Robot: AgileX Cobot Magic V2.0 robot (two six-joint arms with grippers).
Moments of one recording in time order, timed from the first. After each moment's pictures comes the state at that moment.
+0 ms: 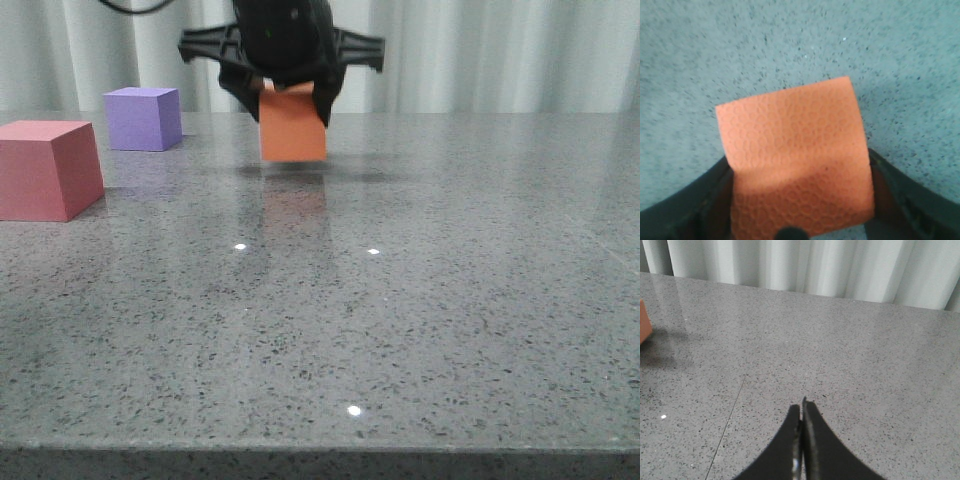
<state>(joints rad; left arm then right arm) -0.71 2.06 -1.87 0.50 0.85 -0.78 0.12 0.49 -0.49 -0.27 0.32 0.19</state>
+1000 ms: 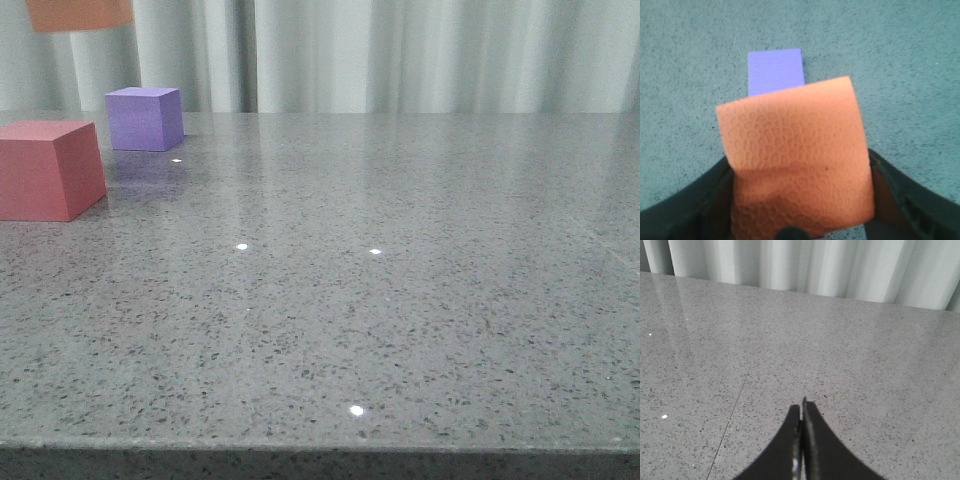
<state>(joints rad) -0.29 1.62 -1.59 0.07 0.82 -0.14 0.12 0.49 -0.49 -0.27 0.32 0.19</state>
